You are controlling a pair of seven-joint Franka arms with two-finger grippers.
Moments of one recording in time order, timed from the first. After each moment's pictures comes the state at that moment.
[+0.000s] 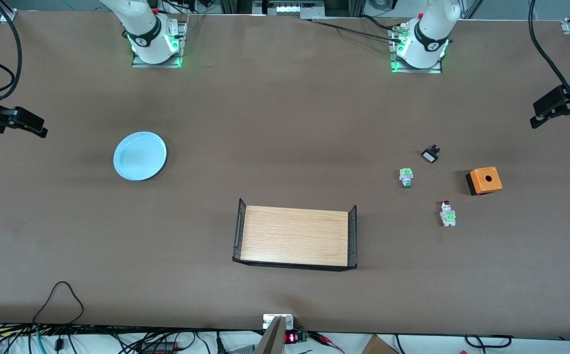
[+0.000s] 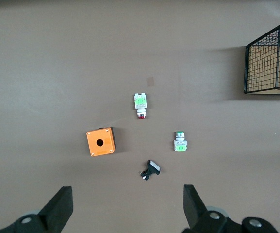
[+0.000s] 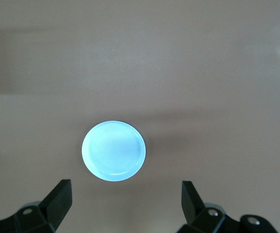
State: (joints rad) left arm 0.09 0.02 -0.06 -1.49 0.01 1.57 0.05; right arm 0.06 0.04 -0.12 -1.64 -0.04 1.65 0.03
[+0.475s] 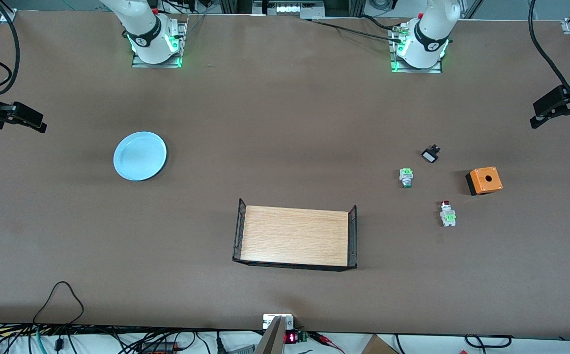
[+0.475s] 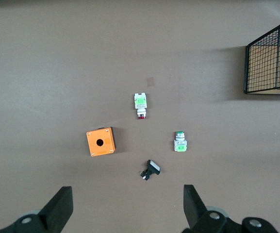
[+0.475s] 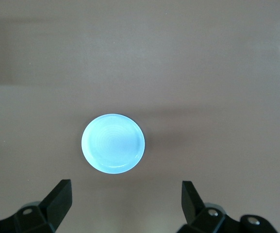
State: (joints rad) left arm 0.09 0.02 -0.06 -1.49 0.01 1.57 0.05; right arm 0.06 0.04 -0.12 -1.63 -0.04 1.61 0.01
